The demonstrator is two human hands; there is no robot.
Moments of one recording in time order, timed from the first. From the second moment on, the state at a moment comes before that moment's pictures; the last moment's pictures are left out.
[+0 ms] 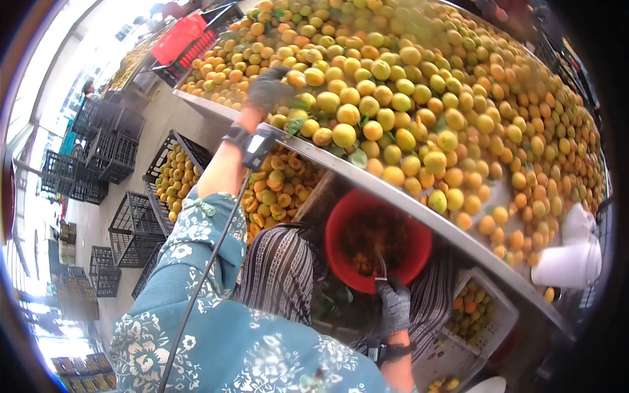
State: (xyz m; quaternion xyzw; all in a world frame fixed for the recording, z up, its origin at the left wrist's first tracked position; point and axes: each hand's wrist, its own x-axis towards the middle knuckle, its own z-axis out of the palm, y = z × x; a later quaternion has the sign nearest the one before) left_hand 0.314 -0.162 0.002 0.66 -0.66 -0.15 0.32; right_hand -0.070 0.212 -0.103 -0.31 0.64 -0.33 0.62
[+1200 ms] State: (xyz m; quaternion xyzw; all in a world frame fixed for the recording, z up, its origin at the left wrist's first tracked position) left_hand -0.104 0.130 -0.002 0.23 -0.51 -0.83 0.02; right_hand -0.030 0.183 -0.168 -0.71 0.56 -0.21 0.37
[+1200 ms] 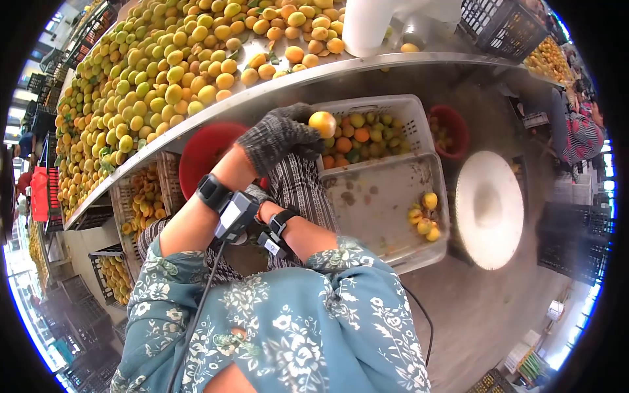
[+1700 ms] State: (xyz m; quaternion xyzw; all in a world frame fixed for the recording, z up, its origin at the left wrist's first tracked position) left_hand -0.080 0.120 -0.037 0.27 -0.52 -0.81 0.01; right_hand -0.050 0.187 -0.137 -0.25 0.49 -0.49 0.67
